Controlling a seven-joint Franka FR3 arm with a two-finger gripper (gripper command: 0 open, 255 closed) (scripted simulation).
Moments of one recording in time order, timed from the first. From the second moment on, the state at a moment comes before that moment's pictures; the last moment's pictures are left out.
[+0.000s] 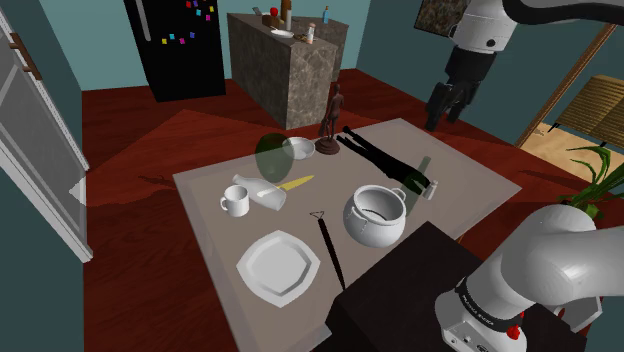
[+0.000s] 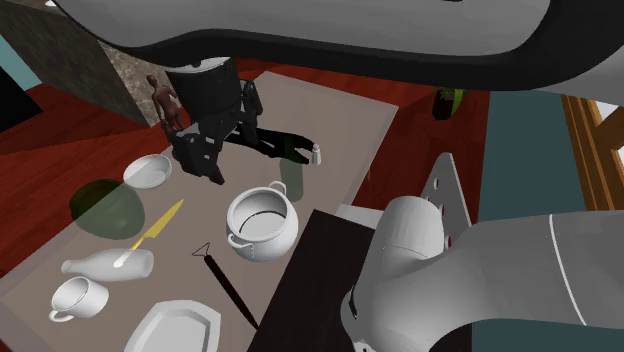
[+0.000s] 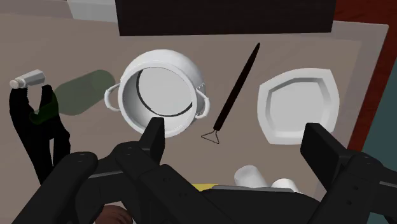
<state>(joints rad) -0.02 -0.78 -0.02 -2.32 -0.03 1.50 0.01</state>
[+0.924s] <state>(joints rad) -0.08 -0.61 -0.24 -2.42 -0.16 1.77 -0.22</state>
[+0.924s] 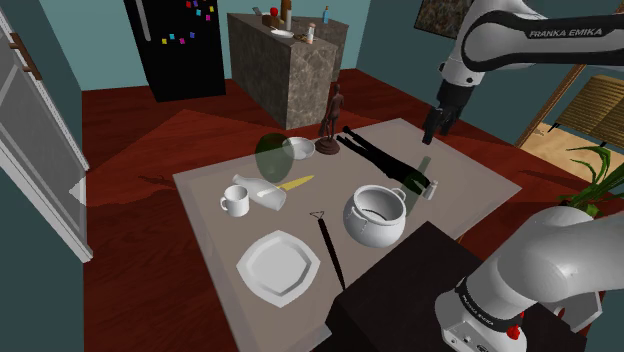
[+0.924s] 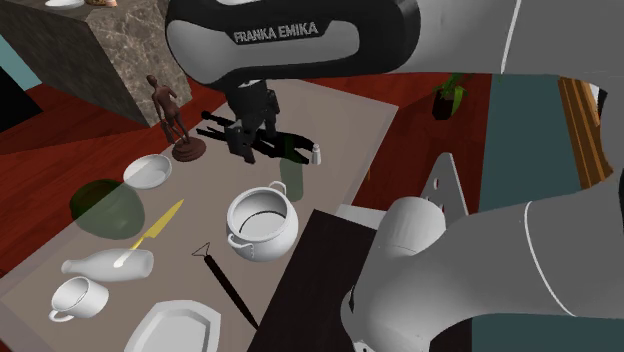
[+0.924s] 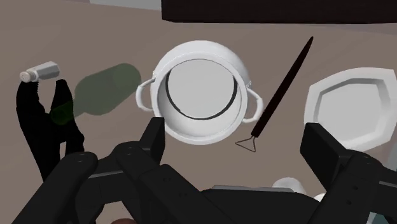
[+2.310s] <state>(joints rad) -0.15 0.11 -0.56 -2.17 -0.01 2.20 -0.73</state>
